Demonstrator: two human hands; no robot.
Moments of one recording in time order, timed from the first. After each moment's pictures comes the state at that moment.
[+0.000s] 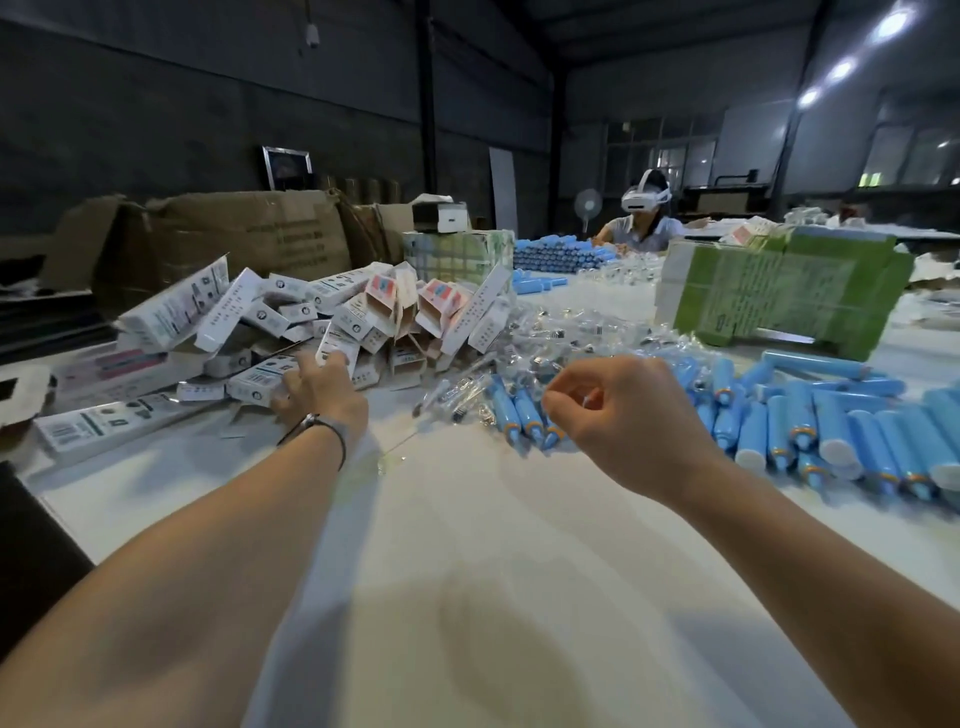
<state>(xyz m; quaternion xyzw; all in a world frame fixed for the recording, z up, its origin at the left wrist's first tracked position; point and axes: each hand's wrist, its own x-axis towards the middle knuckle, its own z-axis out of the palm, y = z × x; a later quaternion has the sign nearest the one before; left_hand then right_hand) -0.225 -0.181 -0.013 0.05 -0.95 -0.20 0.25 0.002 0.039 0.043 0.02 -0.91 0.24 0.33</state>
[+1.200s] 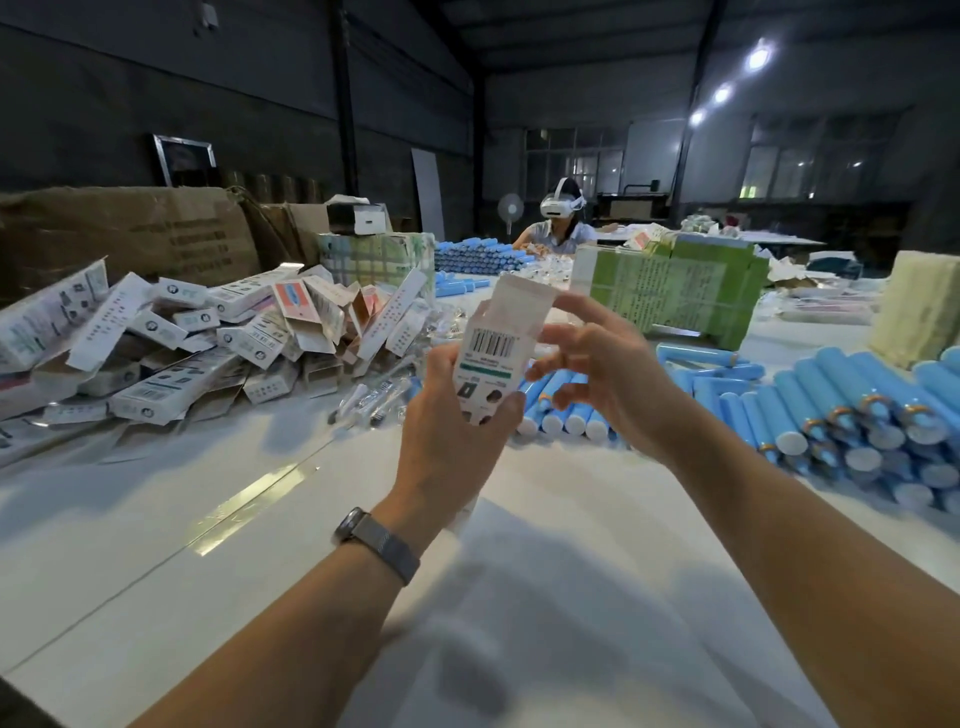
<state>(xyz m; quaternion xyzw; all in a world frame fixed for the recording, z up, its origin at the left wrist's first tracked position) -0.053 -0.050 0.002 -0.33 -0.73 -0.57 0.20 0.010 0.109 0.058 0.10 -0.74 0.63 0.22</state>
